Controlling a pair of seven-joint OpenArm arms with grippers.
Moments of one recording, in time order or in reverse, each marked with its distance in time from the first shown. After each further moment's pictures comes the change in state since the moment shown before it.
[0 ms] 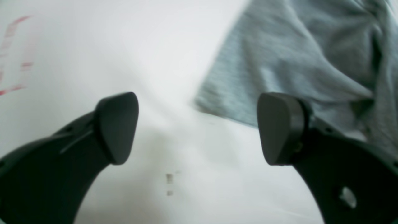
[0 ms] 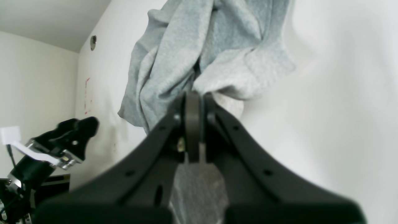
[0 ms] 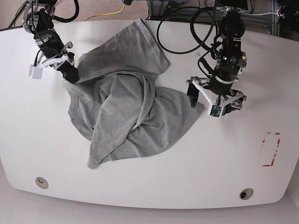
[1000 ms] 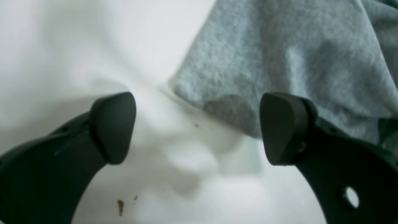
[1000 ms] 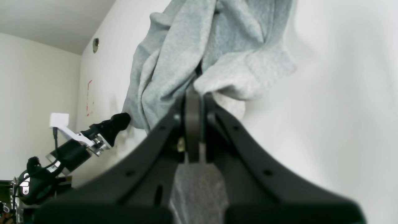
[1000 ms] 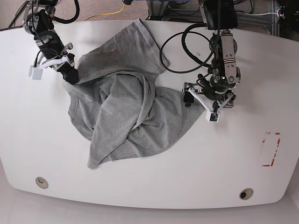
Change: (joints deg) left arm -8.7 5.2 -8.5 -20.6 -4.3 -3.5 -0.1; right arm 0.2 -0.3 0.0 -0.3 0.0 0.0 0.1
